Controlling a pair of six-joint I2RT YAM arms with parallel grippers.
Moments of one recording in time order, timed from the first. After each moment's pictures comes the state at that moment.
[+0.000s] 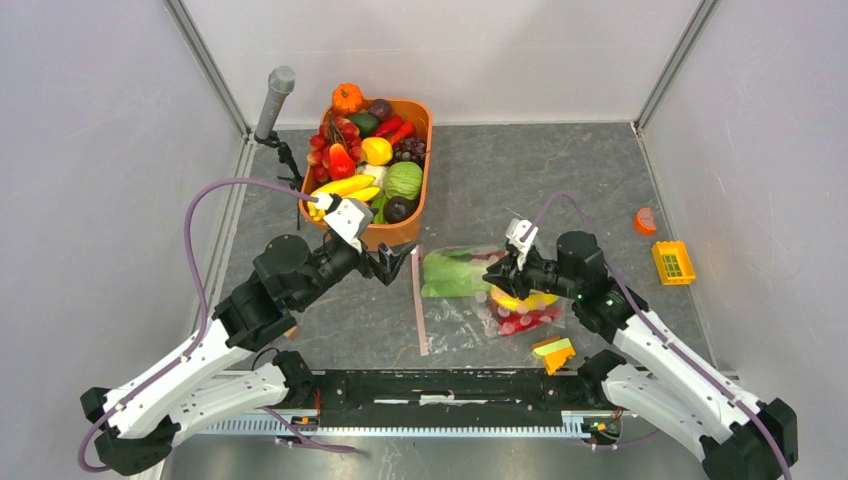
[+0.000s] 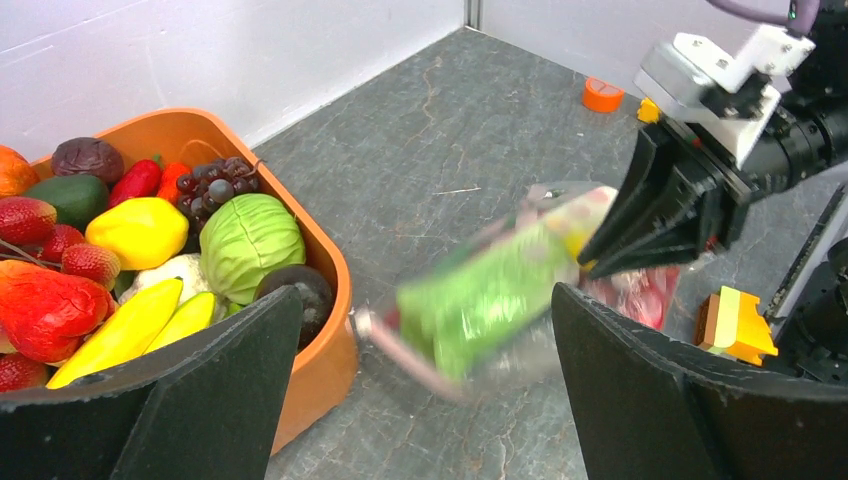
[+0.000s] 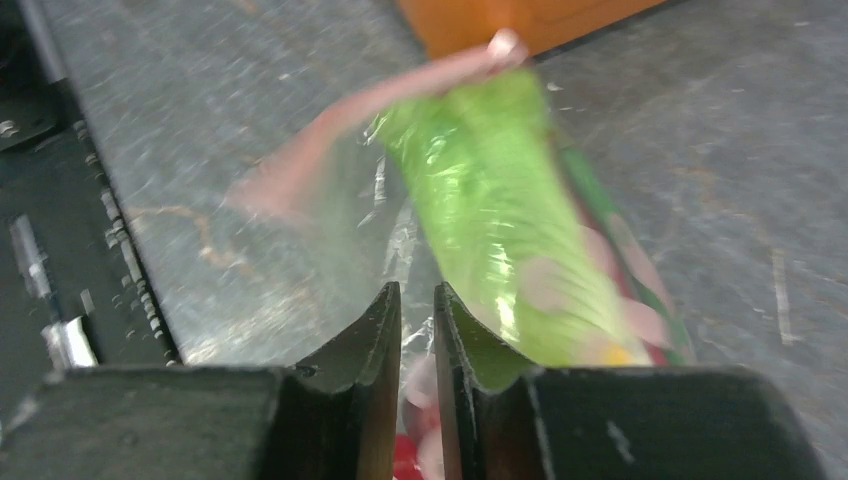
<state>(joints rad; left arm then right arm) -0.91 0.72 0.90 -0.20 -0.14 0.04 0.57 0.81 0.56 -0.16 -0.48 -0.17</state>
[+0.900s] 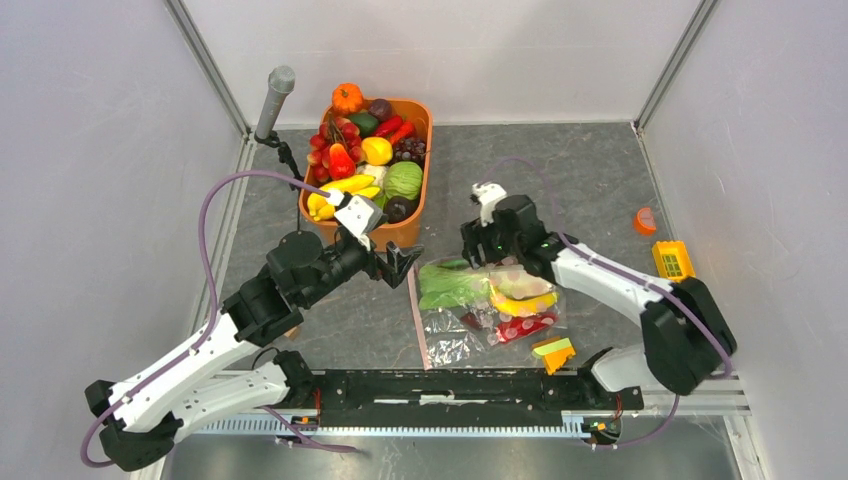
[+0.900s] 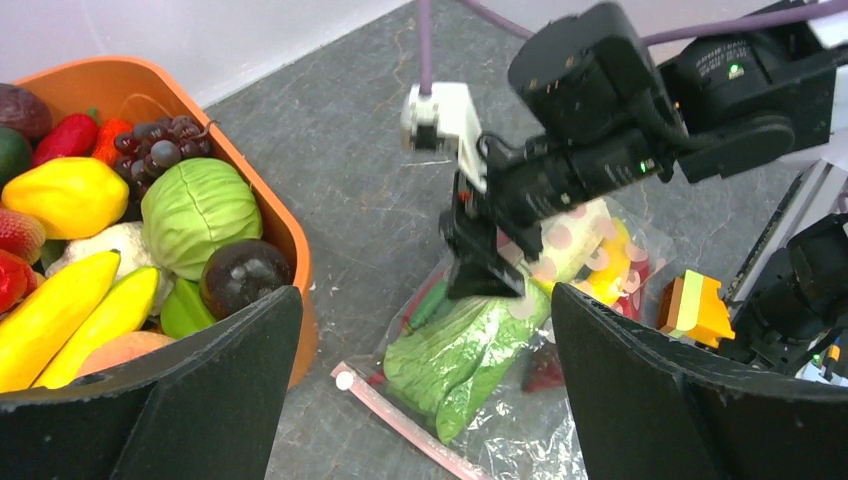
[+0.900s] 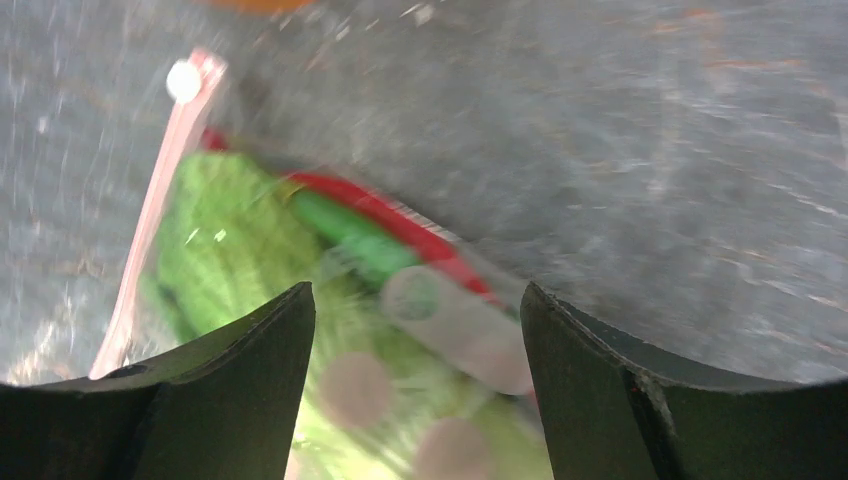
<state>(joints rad) -0.91 0.77 0.90 -0.22 -0.11 -0.04 0.62 1.41 0.82 -0.12 -0.06 0.09</state>
